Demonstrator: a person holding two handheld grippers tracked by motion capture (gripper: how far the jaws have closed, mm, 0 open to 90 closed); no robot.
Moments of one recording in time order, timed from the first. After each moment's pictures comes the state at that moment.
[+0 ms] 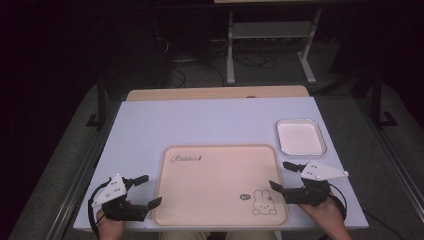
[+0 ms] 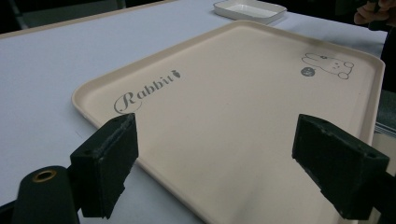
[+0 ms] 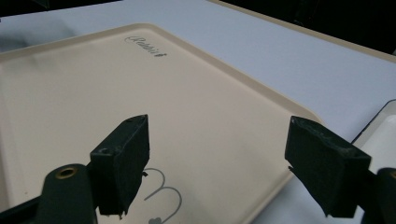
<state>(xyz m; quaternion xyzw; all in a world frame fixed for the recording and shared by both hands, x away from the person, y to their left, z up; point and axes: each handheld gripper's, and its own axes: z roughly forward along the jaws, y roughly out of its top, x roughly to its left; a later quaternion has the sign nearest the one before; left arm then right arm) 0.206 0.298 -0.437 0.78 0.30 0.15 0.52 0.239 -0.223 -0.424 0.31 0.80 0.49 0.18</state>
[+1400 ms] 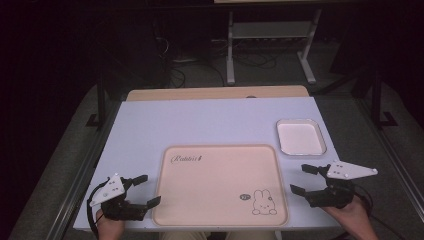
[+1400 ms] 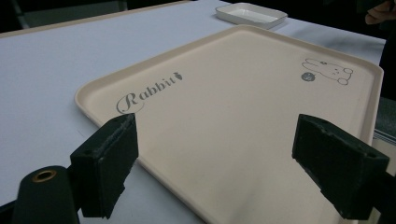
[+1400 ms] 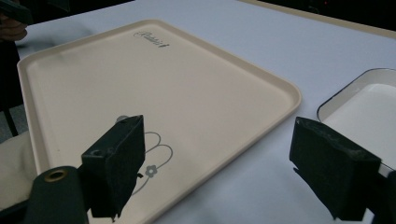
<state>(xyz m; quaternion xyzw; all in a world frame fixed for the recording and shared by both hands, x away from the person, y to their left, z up) 0.207 0.301 -0.437 0.78 0.30 0.15 0.53 0.235 -0.277 -0.418 0.31 0.80 0.50 0.12</state>
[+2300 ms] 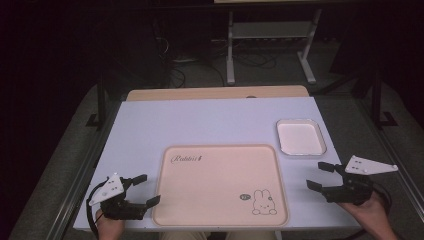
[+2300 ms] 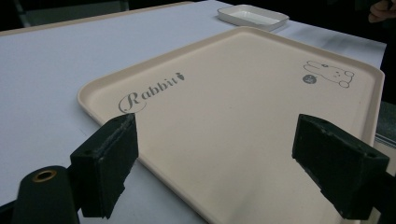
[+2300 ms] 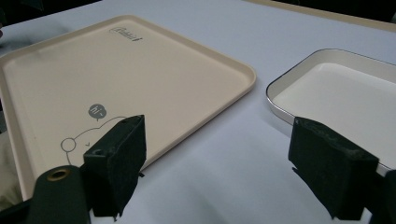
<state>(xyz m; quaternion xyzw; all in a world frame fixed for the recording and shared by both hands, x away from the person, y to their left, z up) 0.208 0.303 -0.438 0.77 0.31 0.14 0.53 0.241 -0.319 -0.415 0.35 0.79 0.49 0.13</state>
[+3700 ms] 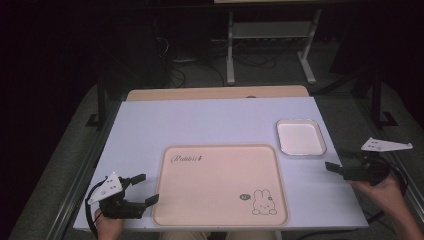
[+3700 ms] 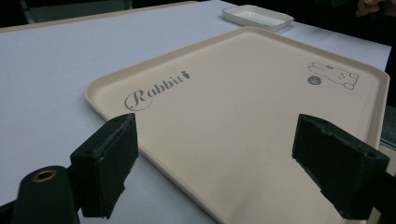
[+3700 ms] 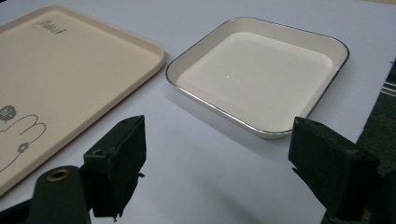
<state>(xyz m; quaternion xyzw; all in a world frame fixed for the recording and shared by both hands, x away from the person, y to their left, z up) 0.210 0.307 -0.439 0.77 0.32 0.14 0.54 0.291 -0.381 -0.420 0.42 0.78 0.44 0.12</state>
